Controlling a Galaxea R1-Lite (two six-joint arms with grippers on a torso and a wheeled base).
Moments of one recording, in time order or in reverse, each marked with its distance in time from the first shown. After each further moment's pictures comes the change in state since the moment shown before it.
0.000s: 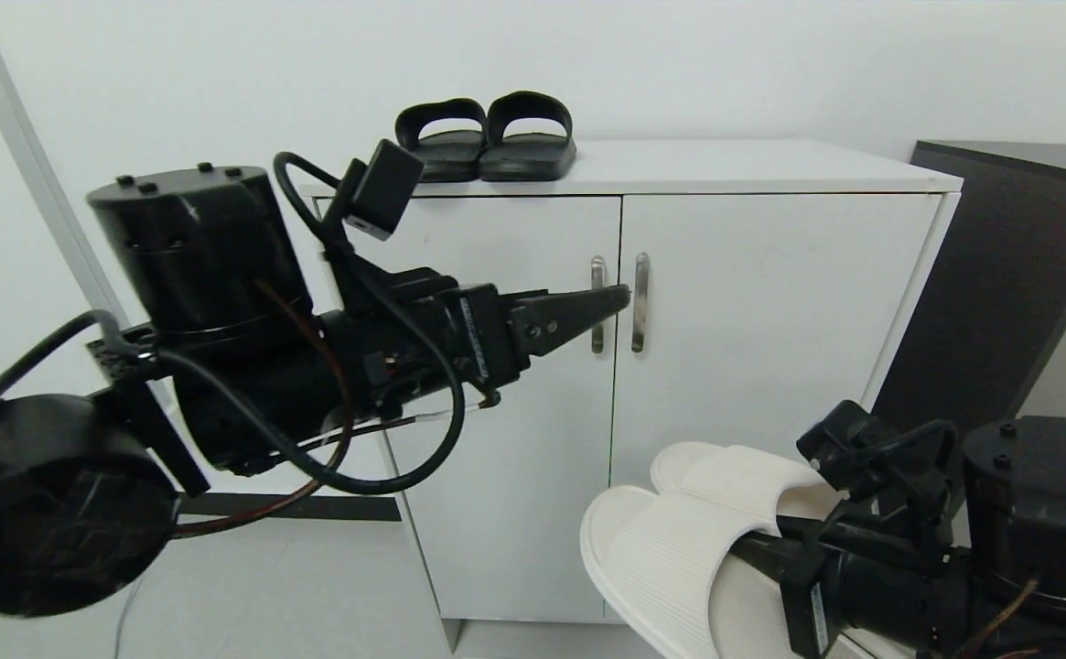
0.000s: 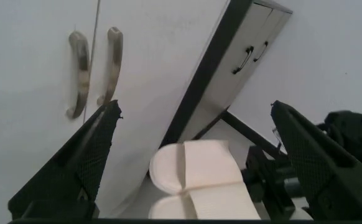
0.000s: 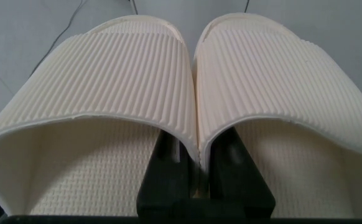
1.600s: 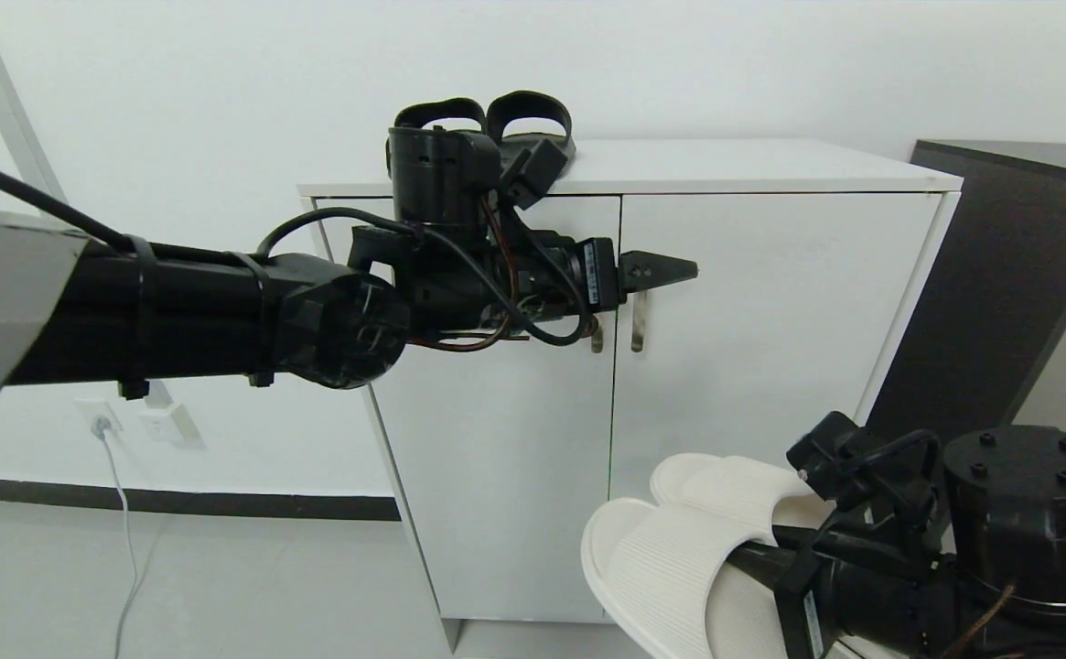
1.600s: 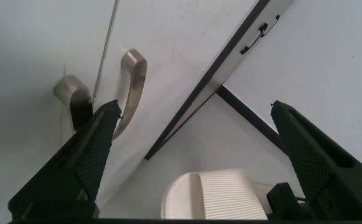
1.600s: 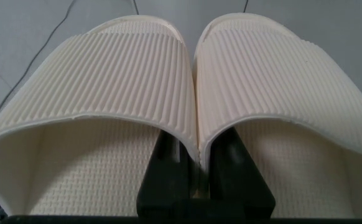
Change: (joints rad) left arm 0.023 0.357 -0.616 0.435 -0.112 -0.001; right arm -0.003 0.022 0.010 0.000 0.006 0.000
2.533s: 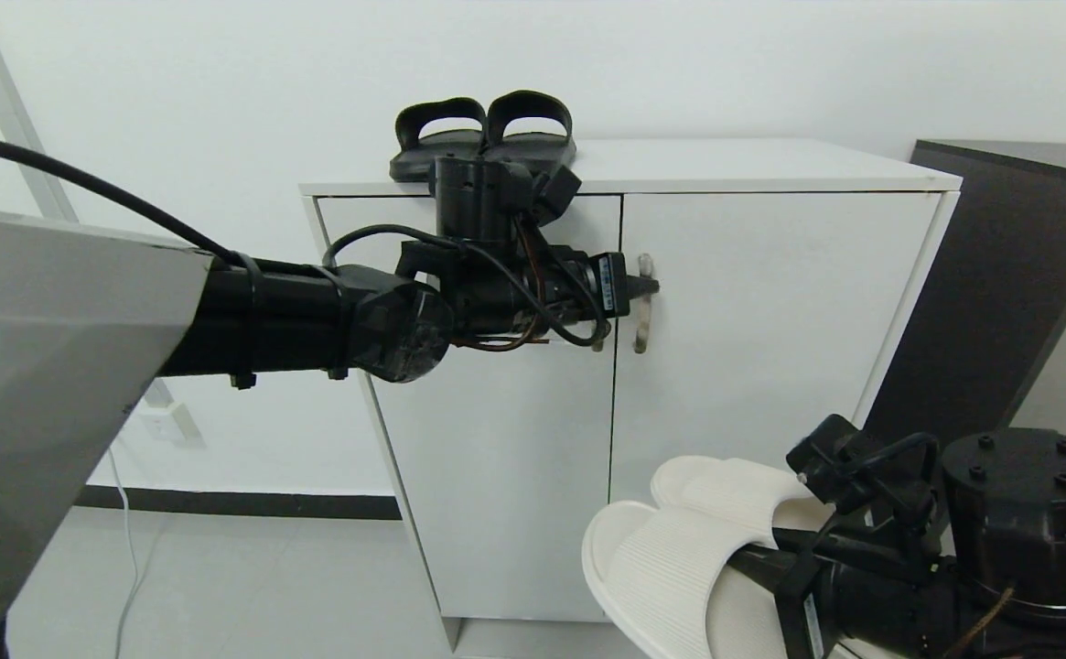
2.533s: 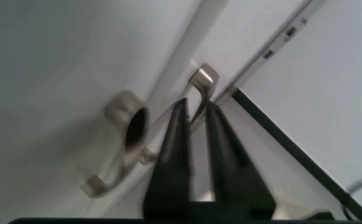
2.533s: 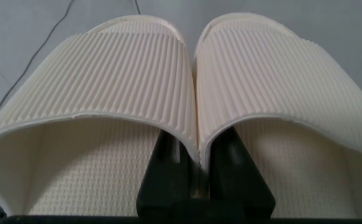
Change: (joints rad) left arm -0.008 0.111 -0.107 0.028 0.053 0.003; right arm 0.002 0.001 0.006 0.000 0.002 0.000
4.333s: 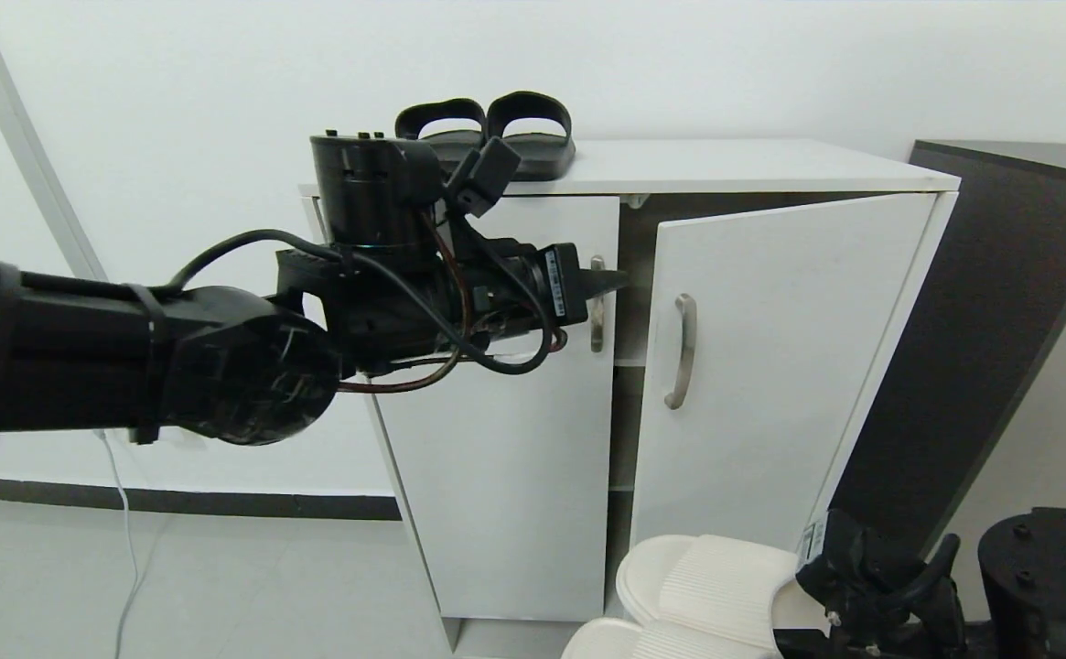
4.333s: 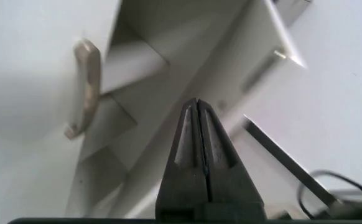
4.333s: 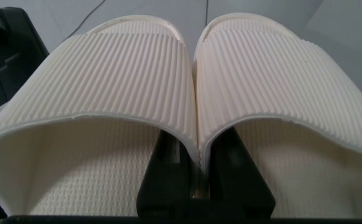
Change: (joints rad) left arm 0.006 -0.244 0.340 -0.179 0.024 -0.047; right arm 0.108 -0.050 0.123 -0.027 0.144 -0.050
